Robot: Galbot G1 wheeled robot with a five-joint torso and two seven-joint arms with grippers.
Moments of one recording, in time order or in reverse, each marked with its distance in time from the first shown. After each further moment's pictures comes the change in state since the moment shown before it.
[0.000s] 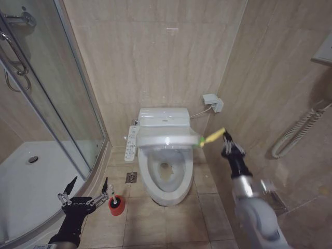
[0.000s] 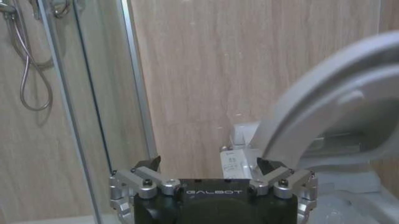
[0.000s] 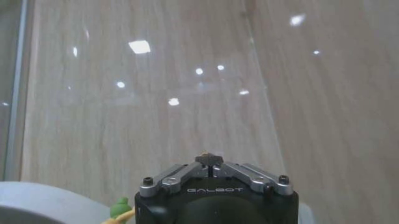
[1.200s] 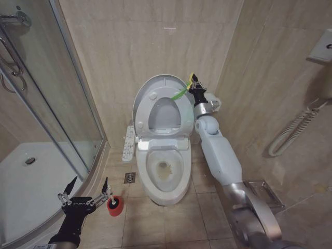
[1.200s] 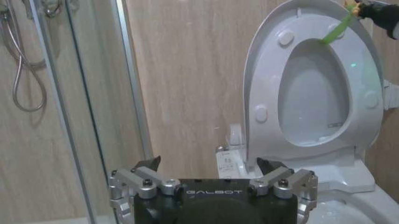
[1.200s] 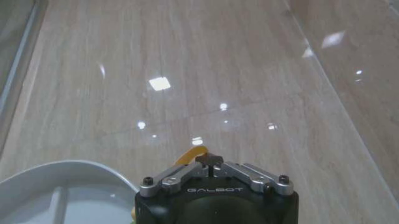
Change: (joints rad) left arm 0.000 0.000 0.000 0.000 0.000 0.000 0.000; right arm 0.943 0.146 -0.264 -0.884 -0.045 0.149 -0.059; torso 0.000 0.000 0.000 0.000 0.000
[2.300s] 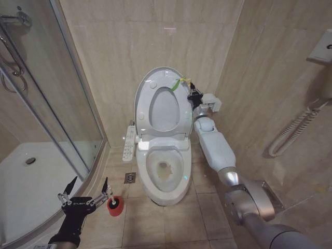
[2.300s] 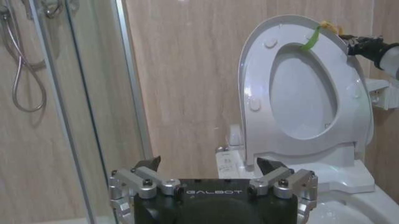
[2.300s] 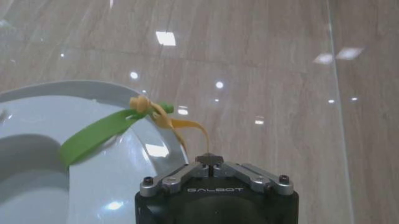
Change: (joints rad) left arm 0.000 0.000 0.000 0.000 0.000 0.000 0.000; right arm 0.110 0.013 0.004 -0.366 -0.336 0.114 0.051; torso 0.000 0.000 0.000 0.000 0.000
